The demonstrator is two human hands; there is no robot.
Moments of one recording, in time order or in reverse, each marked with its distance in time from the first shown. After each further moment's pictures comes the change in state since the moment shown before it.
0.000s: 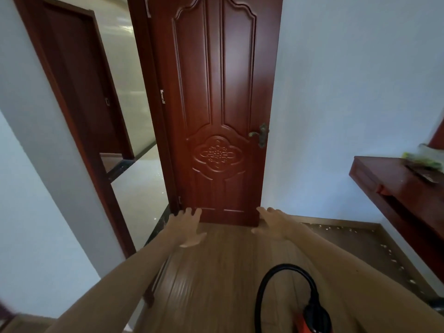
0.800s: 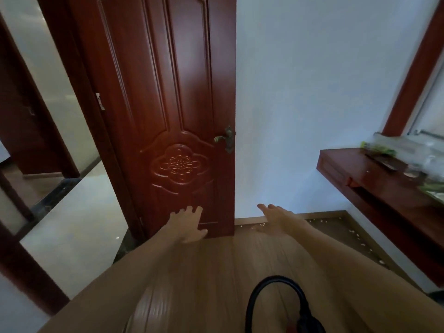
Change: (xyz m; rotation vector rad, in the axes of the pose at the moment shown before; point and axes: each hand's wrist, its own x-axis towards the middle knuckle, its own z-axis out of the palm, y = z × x) left_hand 0.228 0.026 -0.018 0.033 -0.035 0.231; right_hand 0.144 0.103 -0.023 0.000 0.038 0.208
